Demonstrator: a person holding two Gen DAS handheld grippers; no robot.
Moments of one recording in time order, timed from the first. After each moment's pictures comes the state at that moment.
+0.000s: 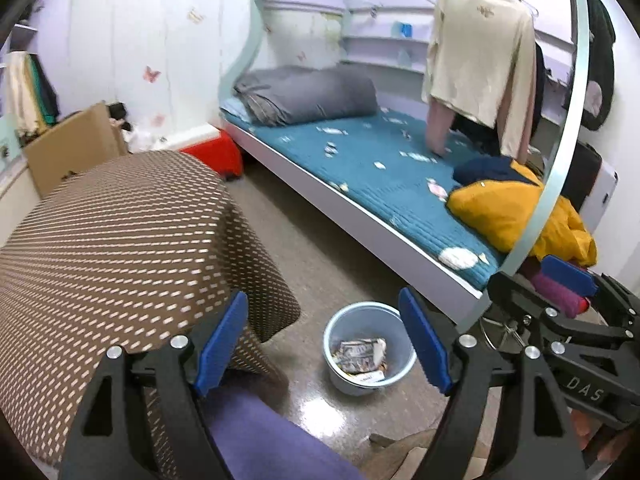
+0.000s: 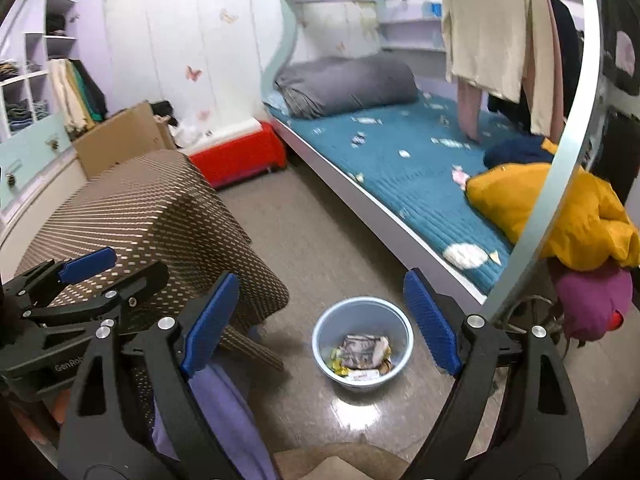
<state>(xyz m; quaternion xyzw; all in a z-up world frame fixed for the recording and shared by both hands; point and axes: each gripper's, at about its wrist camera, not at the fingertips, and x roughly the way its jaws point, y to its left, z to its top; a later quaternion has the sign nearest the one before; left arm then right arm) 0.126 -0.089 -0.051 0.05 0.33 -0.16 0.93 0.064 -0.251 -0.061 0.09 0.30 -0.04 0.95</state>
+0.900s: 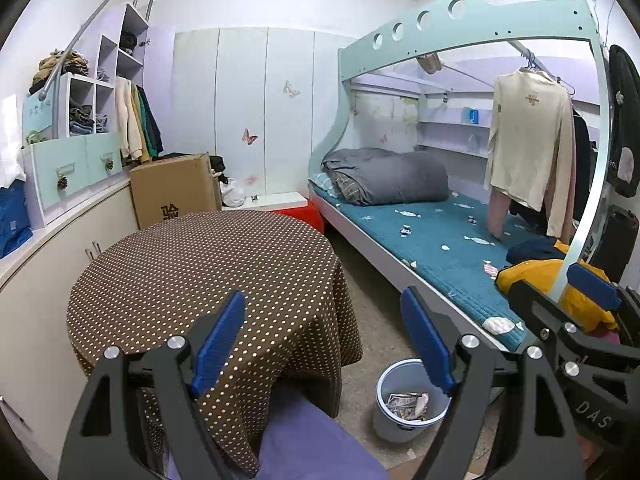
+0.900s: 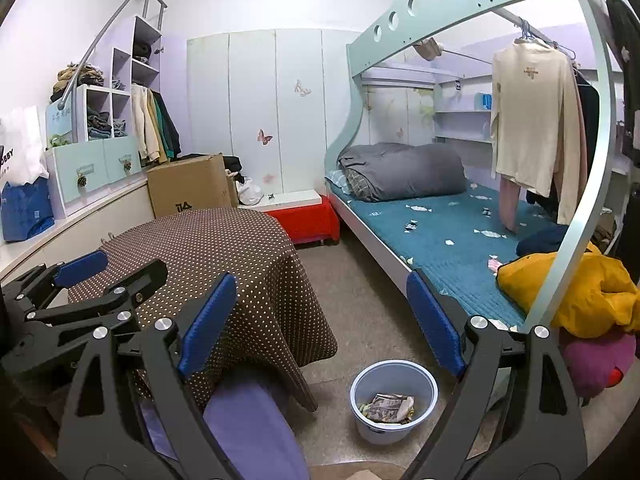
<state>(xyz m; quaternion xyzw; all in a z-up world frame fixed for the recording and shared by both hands) -0.007 -0.033 0.024 0.01 0.20 -0.02 0.98 -0.033 -0.193 0.002 0.03 0.15 0.05 0.99</state>
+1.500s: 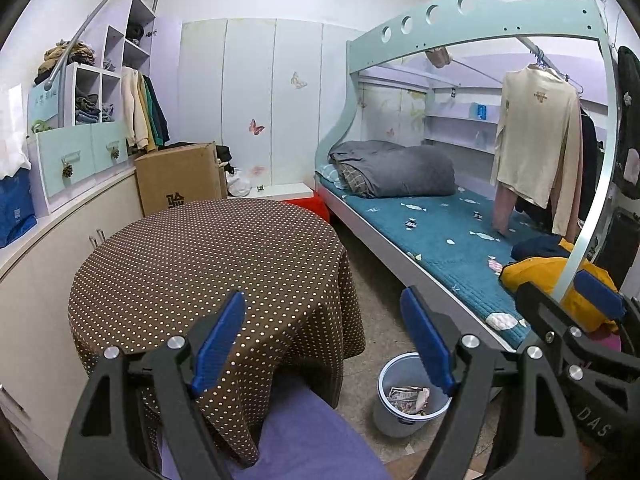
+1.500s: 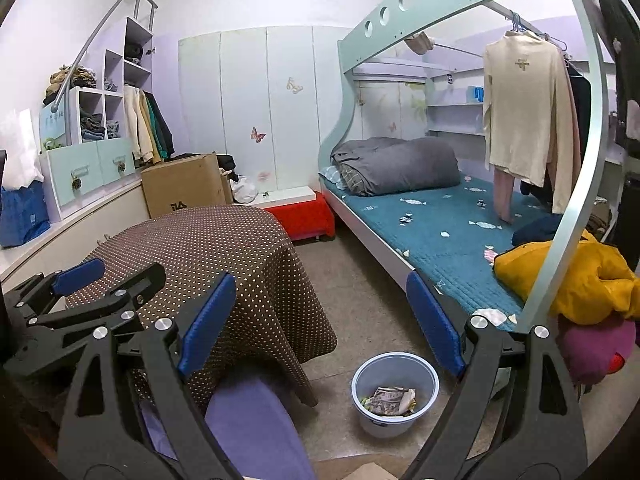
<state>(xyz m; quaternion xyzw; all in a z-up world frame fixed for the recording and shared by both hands) -0.006 -0.033 0.014 0.01 0.21 -0.01 0.98 -0.039 -0.193 -0.005 0.05 0.16 0.03 0.99</state>
